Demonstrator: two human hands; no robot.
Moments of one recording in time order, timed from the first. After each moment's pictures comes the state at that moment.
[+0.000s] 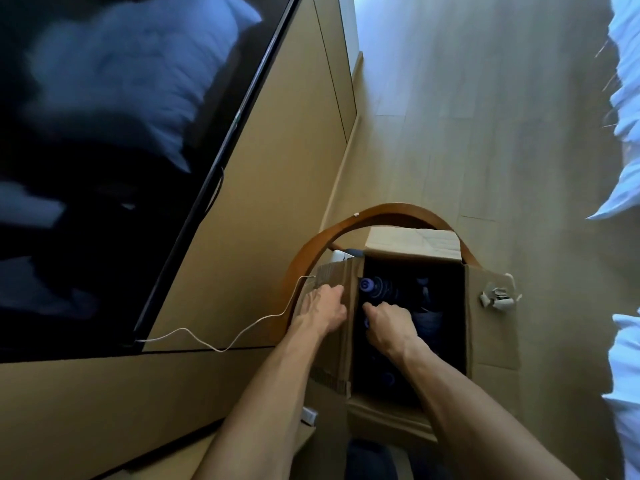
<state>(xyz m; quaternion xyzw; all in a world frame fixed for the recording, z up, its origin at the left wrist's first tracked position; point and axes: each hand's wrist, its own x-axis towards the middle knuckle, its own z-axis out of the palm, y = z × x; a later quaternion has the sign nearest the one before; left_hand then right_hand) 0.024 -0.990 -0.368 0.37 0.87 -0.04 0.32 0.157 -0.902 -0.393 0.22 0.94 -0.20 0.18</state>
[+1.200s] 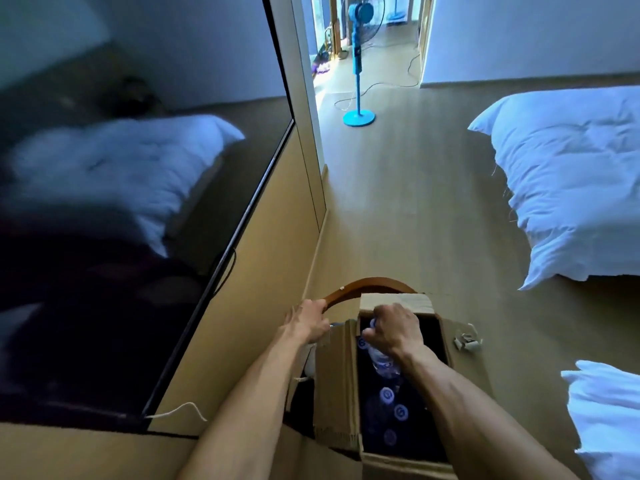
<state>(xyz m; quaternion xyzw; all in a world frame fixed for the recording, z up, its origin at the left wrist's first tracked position) -0.026 -0.999 -0.240 0.37 0.89 0.04 0.26 0.133 -0.896 -0.238 0.39 0.90 -0.21 -0.01</state>
